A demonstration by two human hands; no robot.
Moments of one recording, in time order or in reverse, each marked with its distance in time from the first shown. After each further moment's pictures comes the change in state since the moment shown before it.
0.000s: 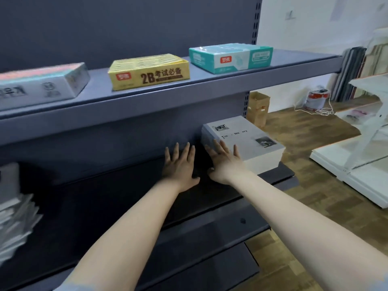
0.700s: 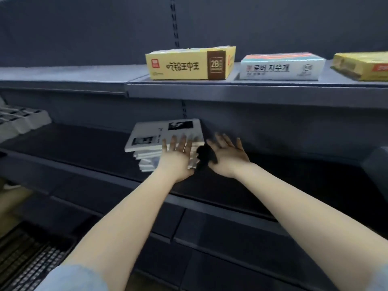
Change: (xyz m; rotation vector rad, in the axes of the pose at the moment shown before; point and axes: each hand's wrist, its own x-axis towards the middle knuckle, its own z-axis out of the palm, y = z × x) left_hand -0.271 -0.261 0.001 0.151 -0.067 -0.694; right_hand -0.020 -0.346 0.023 -0.027 -0.006 -0.732
